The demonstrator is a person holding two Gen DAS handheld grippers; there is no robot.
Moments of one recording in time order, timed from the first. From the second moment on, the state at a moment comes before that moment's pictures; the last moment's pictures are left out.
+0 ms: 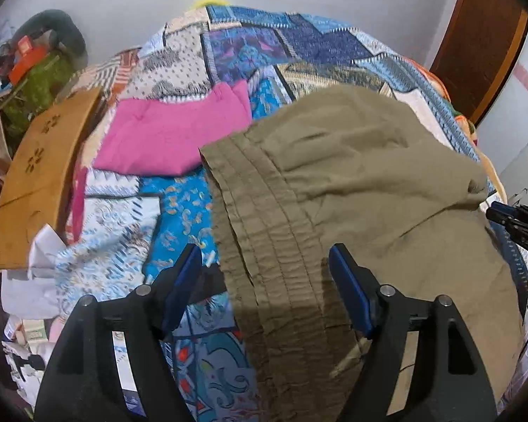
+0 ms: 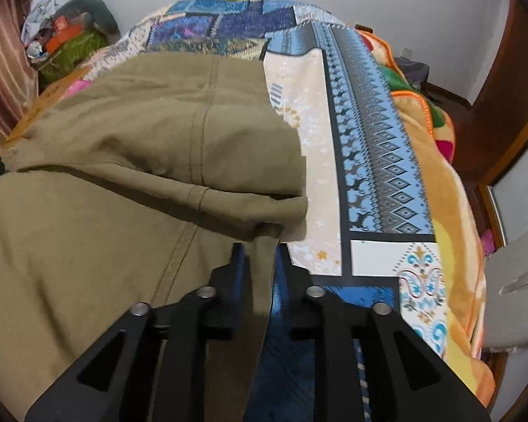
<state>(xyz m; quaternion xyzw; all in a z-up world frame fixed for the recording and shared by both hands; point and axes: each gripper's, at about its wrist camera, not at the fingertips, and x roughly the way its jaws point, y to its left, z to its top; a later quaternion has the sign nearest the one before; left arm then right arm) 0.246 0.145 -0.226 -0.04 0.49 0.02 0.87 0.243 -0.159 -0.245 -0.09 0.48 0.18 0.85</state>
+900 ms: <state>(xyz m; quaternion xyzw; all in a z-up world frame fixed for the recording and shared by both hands) 0.291 0.140 -0.260 -0.01 0.51 0.04 0.86 0.297 -0.133 -0.260 -0.10 0.45 0.19 0.87</state>
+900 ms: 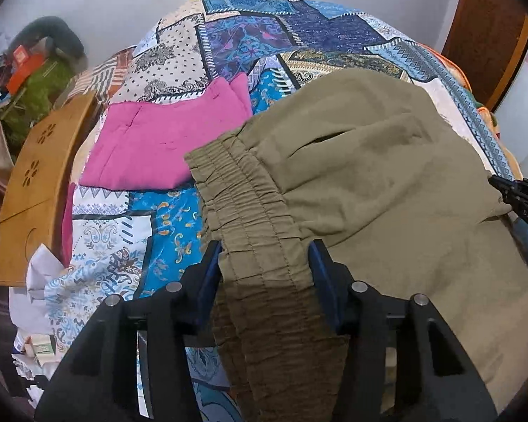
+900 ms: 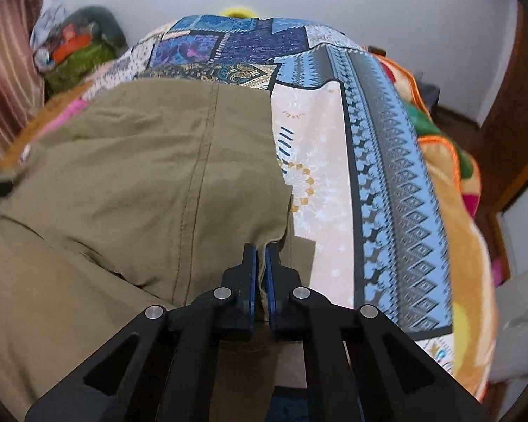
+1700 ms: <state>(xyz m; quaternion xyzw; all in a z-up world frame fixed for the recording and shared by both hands) 0.316 0.195 -0.209 -0.02 0.47 0.06 0.88 0.324 -0.141 -0.191 -0.07 0.43 0.21 0.88</state>
